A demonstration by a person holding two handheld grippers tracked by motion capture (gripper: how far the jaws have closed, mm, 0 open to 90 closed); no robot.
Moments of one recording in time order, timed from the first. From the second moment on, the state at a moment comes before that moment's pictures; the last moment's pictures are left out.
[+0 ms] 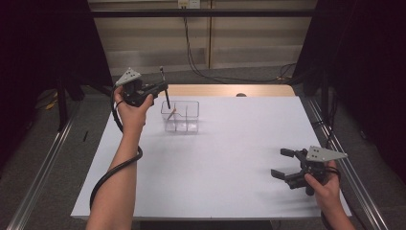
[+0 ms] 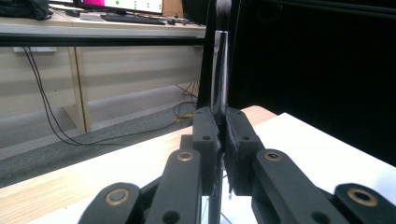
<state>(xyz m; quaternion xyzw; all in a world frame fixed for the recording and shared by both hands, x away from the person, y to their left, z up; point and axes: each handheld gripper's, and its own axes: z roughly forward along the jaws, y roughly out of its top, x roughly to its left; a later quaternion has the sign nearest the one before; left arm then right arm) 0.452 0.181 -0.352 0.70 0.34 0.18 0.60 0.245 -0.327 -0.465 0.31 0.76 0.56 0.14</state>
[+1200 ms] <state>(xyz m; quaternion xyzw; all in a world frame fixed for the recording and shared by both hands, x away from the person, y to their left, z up) 0.455 0.186 -0.368 0.70 0.36 0.19 0.58 0.245 -0.327 -0.465 0.31 0.76 0.56 0.14</state>
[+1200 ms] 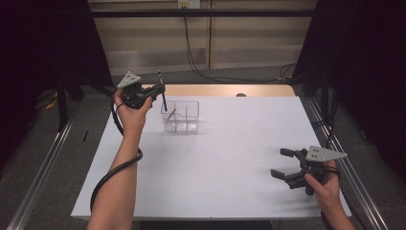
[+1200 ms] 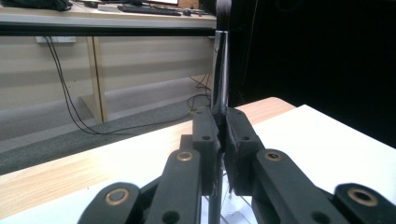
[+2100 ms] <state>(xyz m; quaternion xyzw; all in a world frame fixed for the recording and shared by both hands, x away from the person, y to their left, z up) 0.453 0.185 -0.380 0.70 0.37 0.19 0.58 0.245 -0.327 -0.464 0.31 0.76 0.56 0.15</state>
